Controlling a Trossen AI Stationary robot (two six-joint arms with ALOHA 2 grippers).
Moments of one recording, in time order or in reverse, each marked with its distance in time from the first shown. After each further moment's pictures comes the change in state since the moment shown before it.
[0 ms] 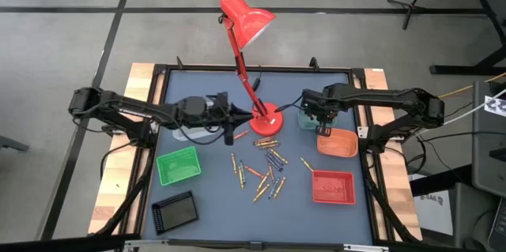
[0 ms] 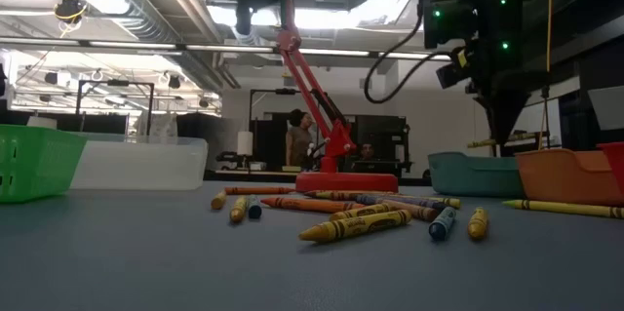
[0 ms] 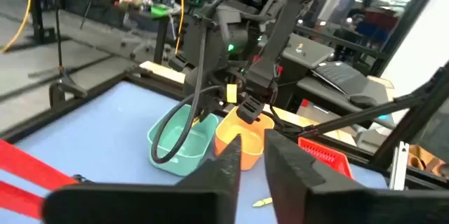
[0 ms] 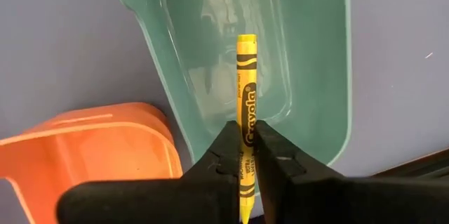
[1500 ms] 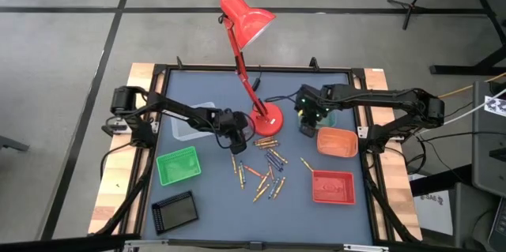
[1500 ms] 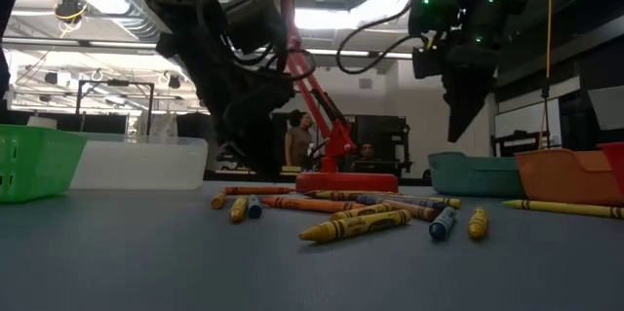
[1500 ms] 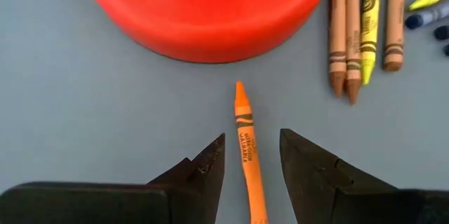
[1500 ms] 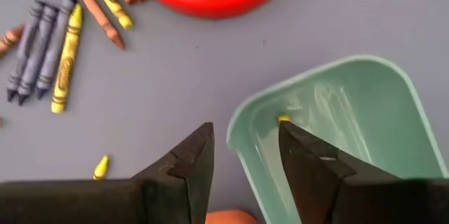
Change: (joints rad) left arm 0.065 0.428 0.122 -0.602 0.027 -0.002; right arm 0.001 0.000 -0.010 0.309 -0.260 0.171
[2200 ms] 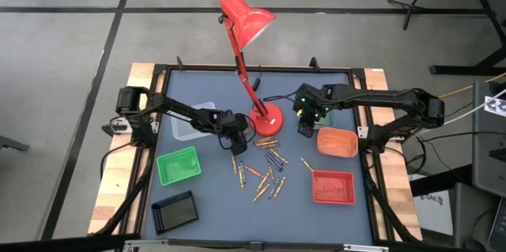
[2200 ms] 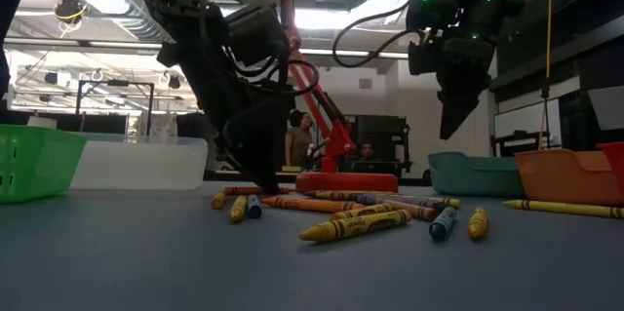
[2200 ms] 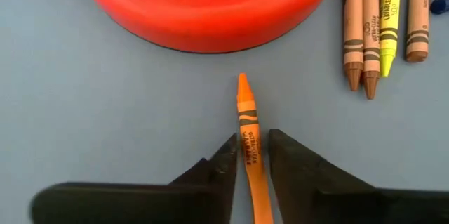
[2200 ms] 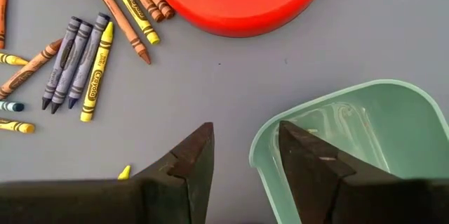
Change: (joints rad) left arm 0.000 0.060 0.002 0.004 0.000 -0.009; right arm 0.000 0.000 0.000 0.039 -0.055 -0.004
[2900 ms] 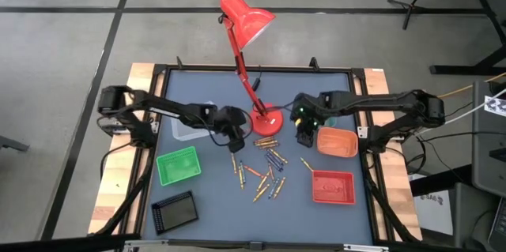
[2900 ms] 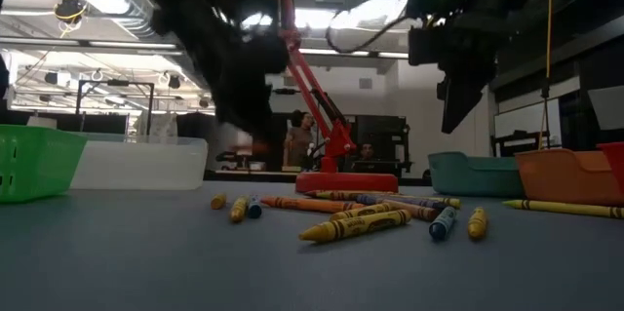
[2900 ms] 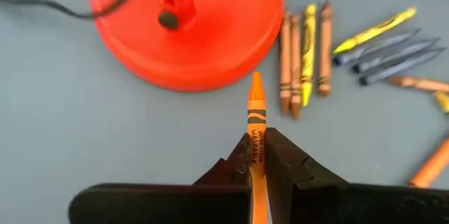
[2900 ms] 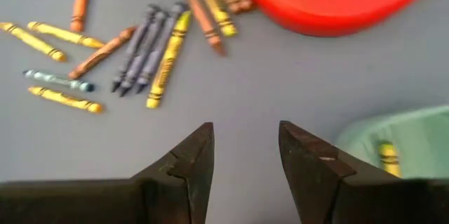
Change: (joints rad) left arm 0.000 -0.225 -0.002 -0.058 0.051 0.007; right arm 0.139 0.000 0.000 0.031 -0.074 0.072
